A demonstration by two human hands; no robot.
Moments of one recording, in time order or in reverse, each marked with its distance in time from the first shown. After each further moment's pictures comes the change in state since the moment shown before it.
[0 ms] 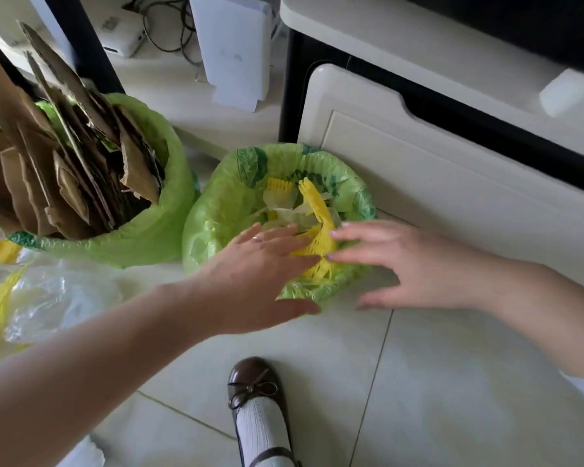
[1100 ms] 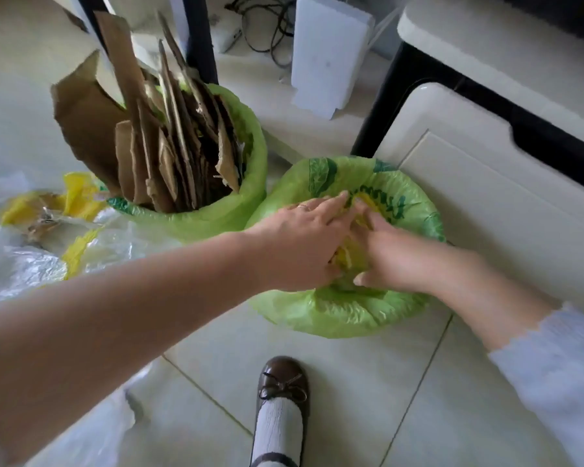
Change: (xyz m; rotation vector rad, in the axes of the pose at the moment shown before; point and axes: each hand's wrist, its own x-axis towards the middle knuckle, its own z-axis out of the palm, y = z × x) left_hand 0.004 -0.035 -0.008 0.009 0.057 -0.217; right_hand 0.105 -0.027 0.009 -0.082 -0.144 0.245
